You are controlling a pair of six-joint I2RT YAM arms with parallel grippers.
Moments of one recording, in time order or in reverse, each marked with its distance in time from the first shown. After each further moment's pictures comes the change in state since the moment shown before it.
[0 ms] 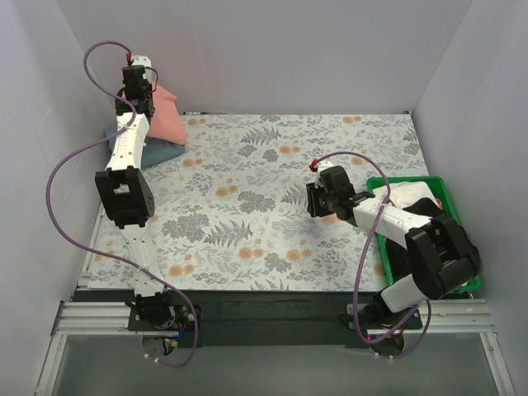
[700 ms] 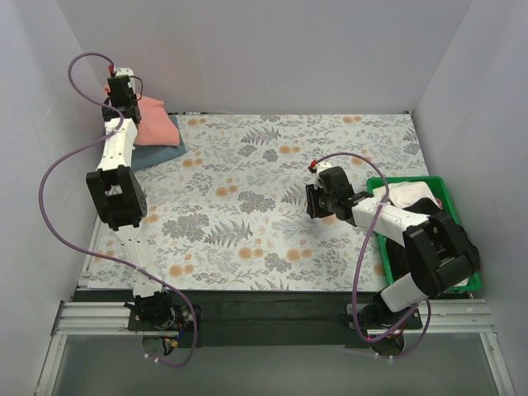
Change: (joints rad) left arm 0.092 -0.011 -0.087 0.020 0.000 -0.036; right arm 0.000 0.018 0.000 0.000 -0.014 0.000
